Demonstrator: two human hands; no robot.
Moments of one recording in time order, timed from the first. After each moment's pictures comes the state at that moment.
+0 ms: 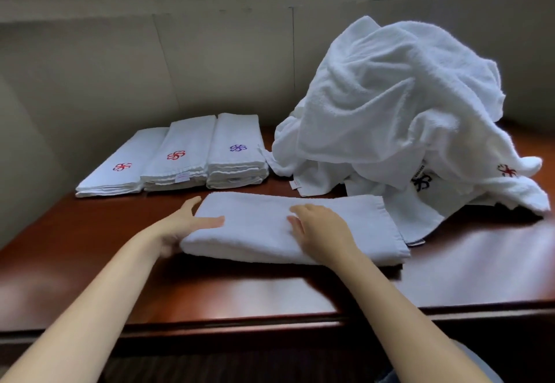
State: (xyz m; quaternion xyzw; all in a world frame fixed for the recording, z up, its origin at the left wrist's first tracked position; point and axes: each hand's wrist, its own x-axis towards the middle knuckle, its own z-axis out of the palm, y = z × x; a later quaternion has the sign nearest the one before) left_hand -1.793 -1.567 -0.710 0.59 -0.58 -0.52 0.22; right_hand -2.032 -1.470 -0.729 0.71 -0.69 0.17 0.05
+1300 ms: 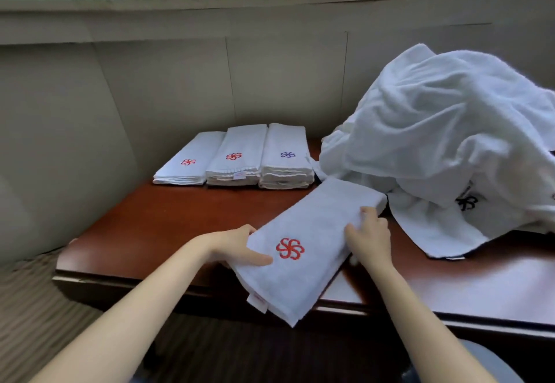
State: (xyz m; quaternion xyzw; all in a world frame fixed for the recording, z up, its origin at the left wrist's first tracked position) left_hand -1.761 -1.512 -0.707 0.56 -0.73 -0.39 -0.02; right_hand -2.024 -1.467 -0.742 0.46 -0.78 0.39 -0.18
